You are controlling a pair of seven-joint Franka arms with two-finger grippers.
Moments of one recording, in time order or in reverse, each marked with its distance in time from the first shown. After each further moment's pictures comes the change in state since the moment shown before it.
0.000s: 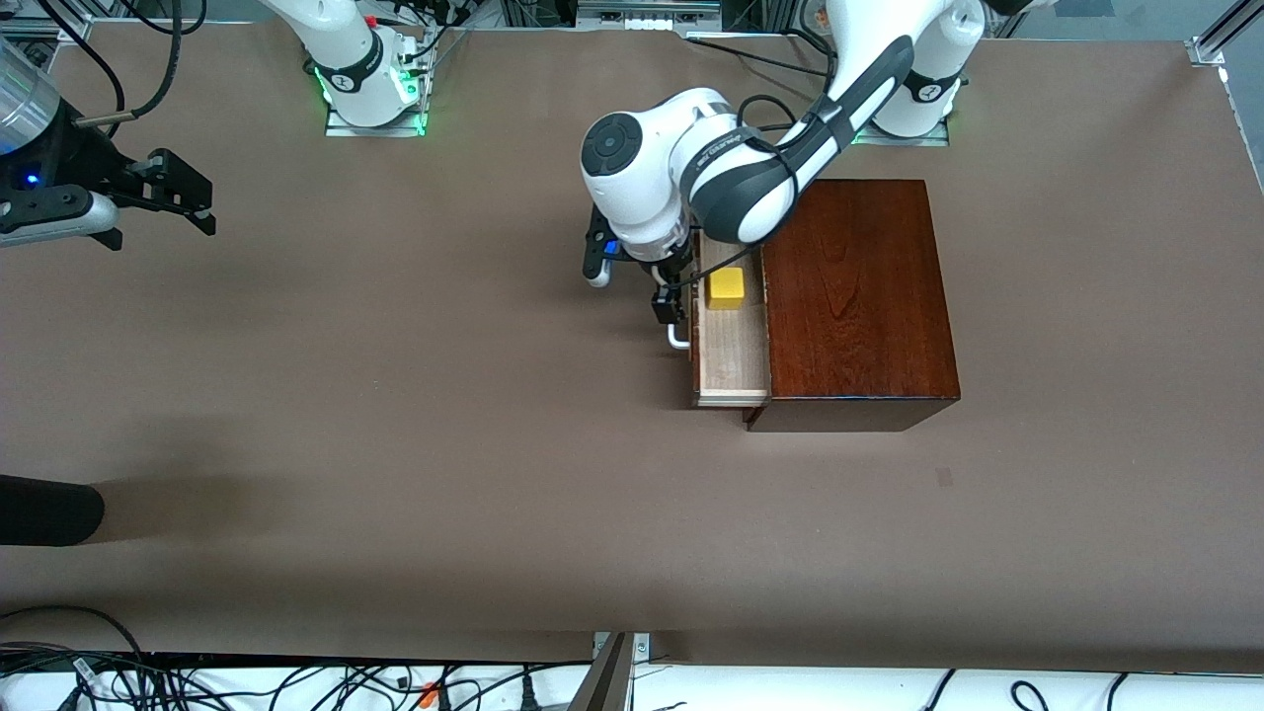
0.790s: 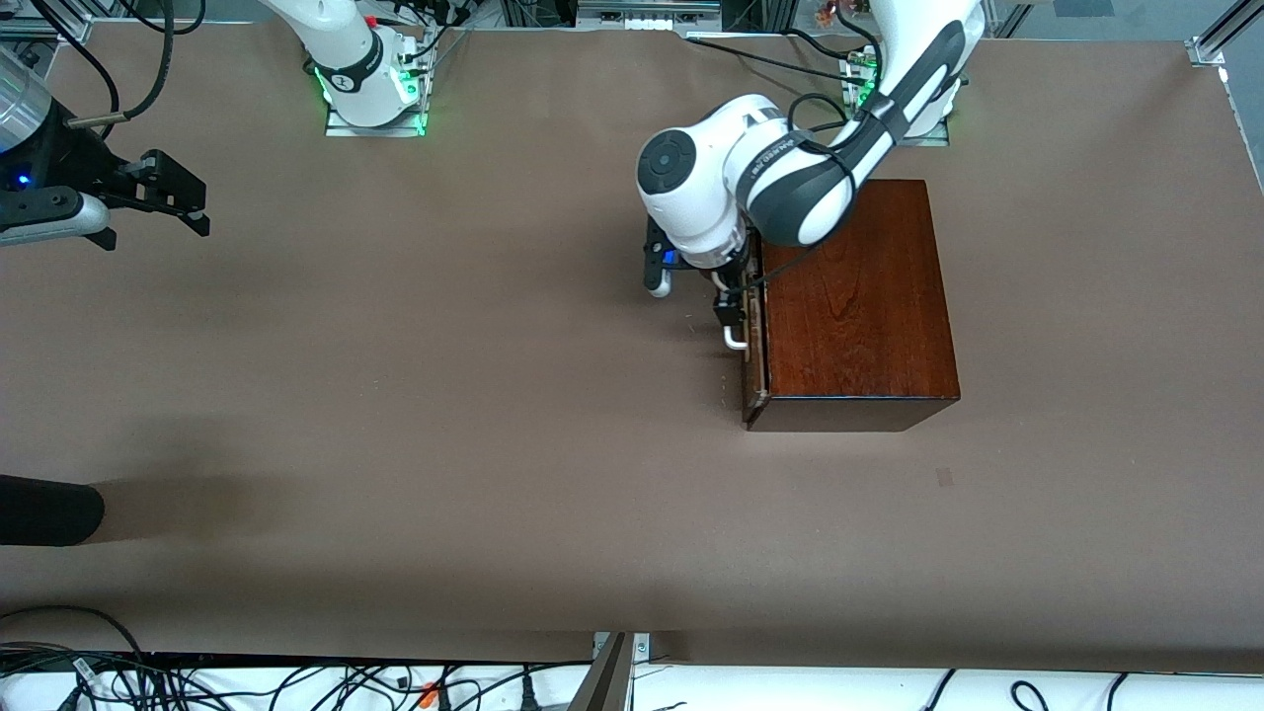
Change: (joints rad) left arm 0.115 -0.113 0.003 -0.196 0.001 -0.008 0.000; right arm 0.000 0.000 -0.005 0.000 0.000 0.000 0.001
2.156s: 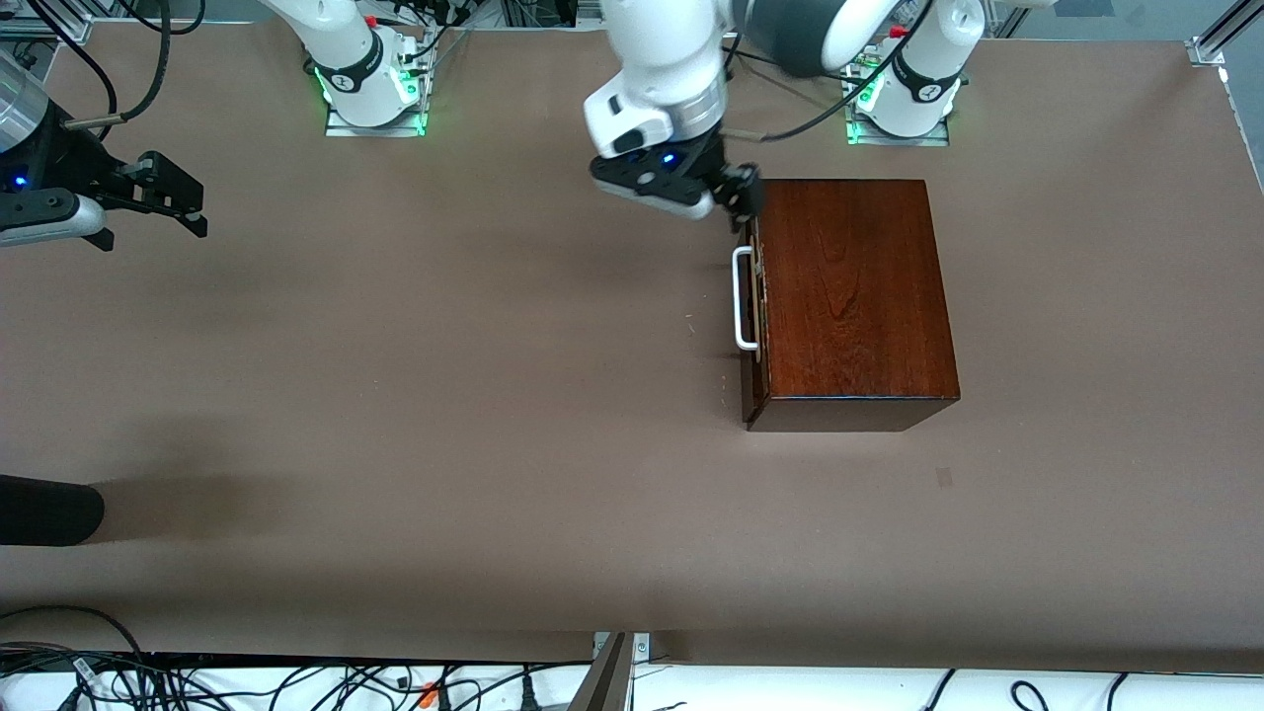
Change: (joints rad) left arm -0.111 -0.109 -0.010 0.449 -0.107 -0.323 -1.155; right arm -0.001 0.002 -0.004 0.000 0.000 0.001 0.000
